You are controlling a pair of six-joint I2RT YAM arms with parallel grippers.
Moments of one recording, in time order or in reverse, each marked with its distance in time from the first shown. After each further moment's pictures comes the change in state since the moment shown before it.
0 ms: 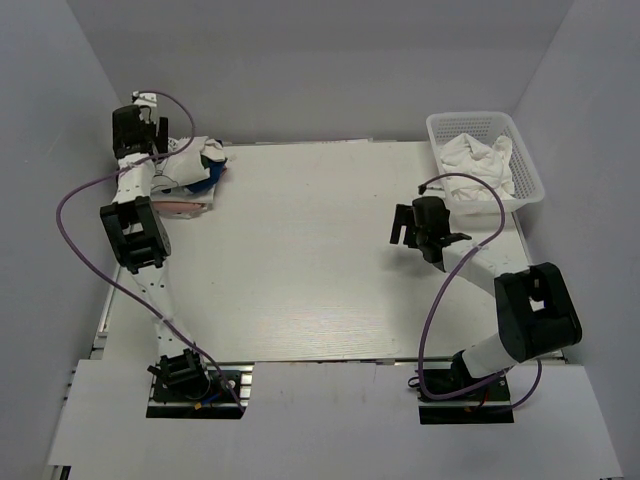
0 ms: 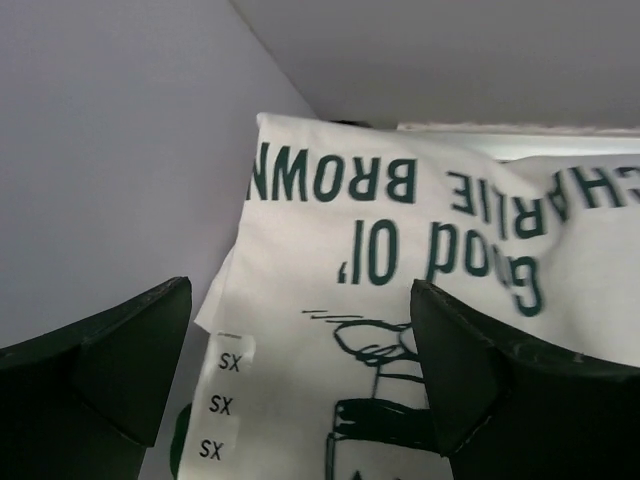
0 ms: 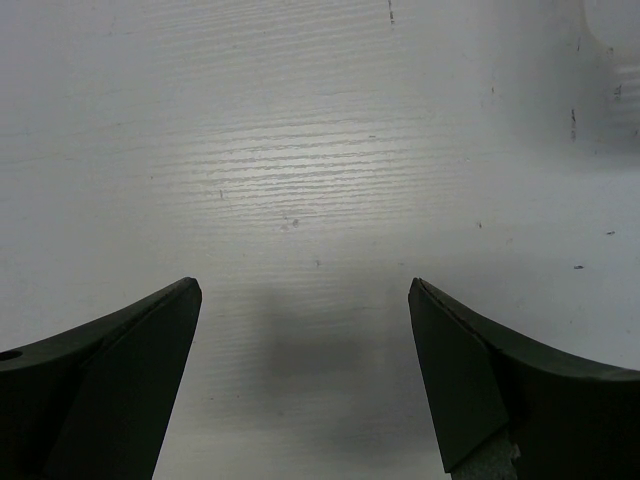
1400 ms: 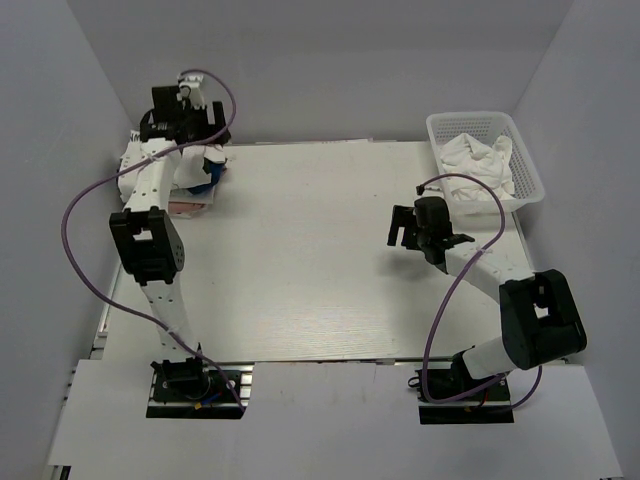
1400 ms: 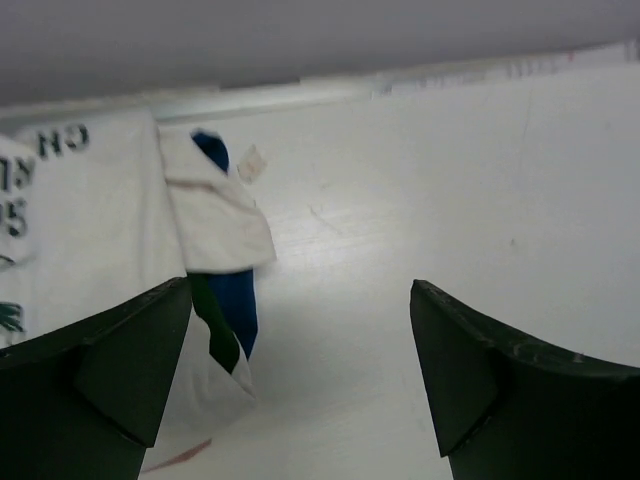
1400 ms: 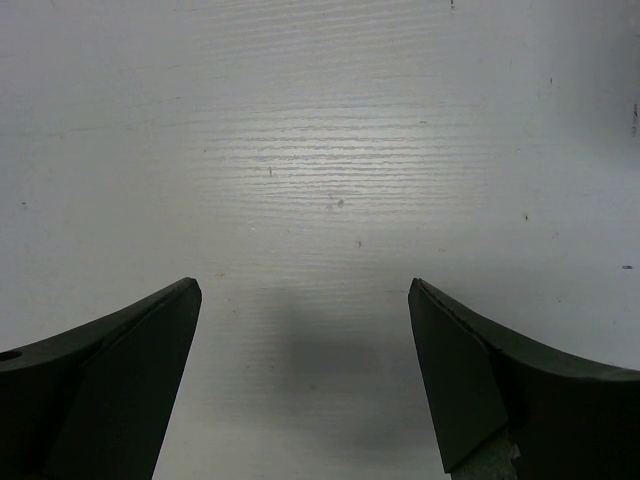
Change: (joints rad) left arm -0.216 -0.288 -0.100 -0.389 0.421 -0.364; right arm 0.000 -0.047 -0.008 -0.026 -0.104 0.007
